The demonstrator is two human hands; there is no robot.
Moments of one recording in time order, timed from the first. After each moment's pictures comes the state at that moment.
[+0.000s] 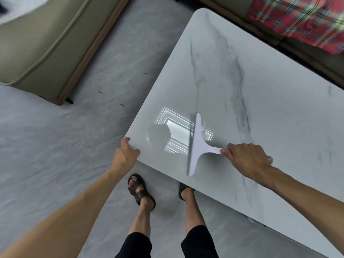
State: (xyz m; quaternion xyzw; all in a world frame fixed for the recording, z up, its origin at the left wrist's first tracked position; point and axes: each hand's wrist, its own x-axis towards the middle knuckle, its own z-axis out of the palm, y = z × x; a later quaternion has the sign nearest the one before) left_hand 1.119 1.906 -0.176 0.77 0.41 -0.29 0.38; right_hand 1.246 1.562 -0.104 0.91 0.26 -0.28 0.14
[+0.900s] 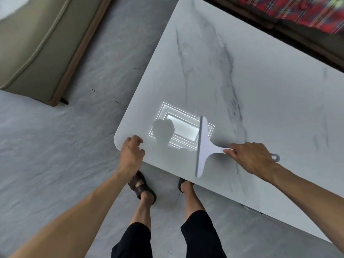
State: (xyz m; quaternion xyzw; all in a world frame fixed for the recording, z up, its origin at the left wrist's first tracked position) left_hand 1.122 1.851 -0.172 0.84 0.34 -0.22 0.37; right_hand 1.237 1.496 -0.126 0.91 0.23 -0.31 0.12
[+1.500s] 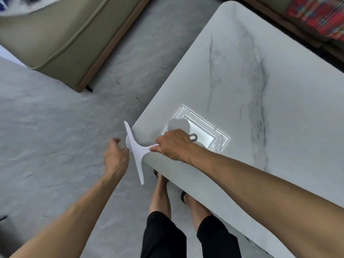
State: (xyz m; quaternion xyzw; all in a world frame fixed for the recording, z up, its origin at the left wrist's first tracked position) left_hand 1.102 1.894 -0.181 0.75 0.57 -0.12 0.31; right_hand 1.248 1.753 -0.174 0.79 0.50 -0.36 -0.01
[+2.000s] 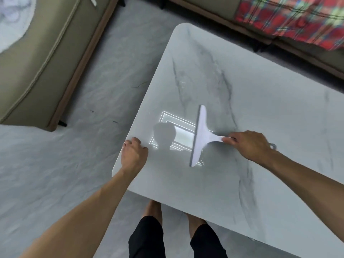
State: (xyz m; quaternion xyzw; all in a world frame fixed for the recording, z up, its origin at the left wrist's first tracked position) left_hand 1.247 1.871 -0.190 0.85 0.36 -0.25 0.29; right_hand 1.379 1.532 -0.140 0.93 0.18 -0.32 0.03
